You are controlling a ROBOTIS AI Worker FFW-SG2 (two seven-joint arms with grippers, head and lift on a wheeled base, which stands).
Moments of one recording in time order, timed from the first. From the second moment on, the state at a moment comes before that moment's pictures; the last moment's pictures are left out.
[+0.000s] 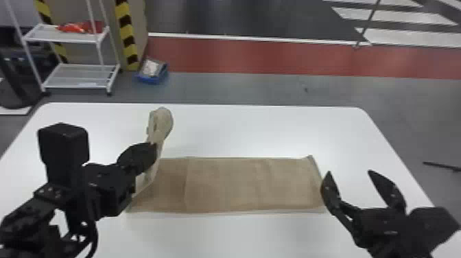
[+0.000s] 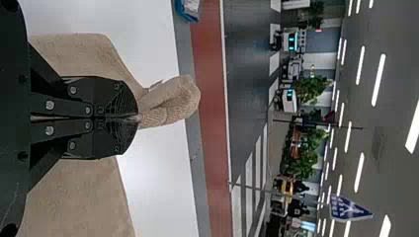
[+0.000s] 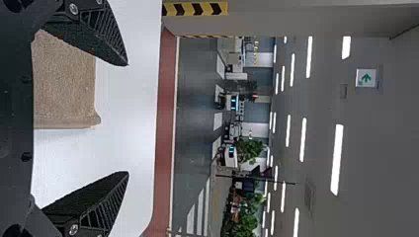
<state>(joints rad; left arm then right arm) 0.35 0.00 -0.06 -2.41 -0.08 0.82 -0.35 0.59 0.00 -0.20 -2.09 -0.05 -0.02 0.15</state>
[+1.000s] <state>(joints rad) 0.29 0.00 -0.52 -2.14 -0.31 0.70 -0.09 0.58 0.00 -0.21 -2.08 -0.08 0.00 0.15</state>
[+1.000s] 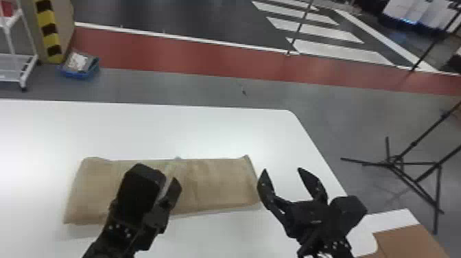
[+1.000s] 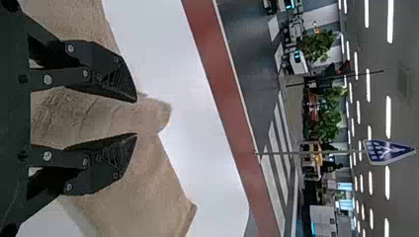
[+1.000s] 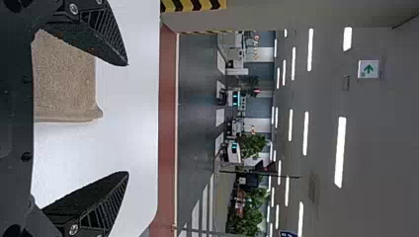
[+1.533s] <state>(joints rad) 0.32 0.00 -0.45 -2.15 -0.29 0.64 -0.06 0.57 0.00 -0.16 -2.08 -0.04 0.02 0.16</state>
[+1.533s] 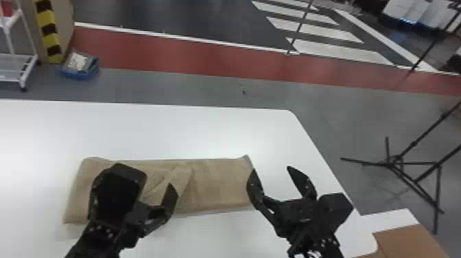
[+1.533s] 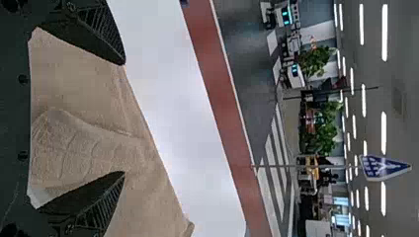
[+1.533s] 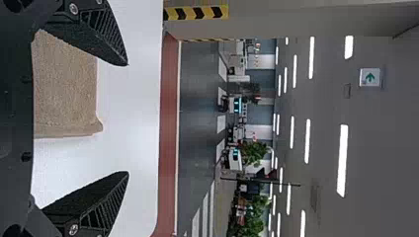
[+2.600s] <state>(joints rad) 0.43 0.00 0.04 -2.17 0.01 0.43 -0.10 0.36 0.00 0.39 -1.87 0.48 0.33 0.09</state>
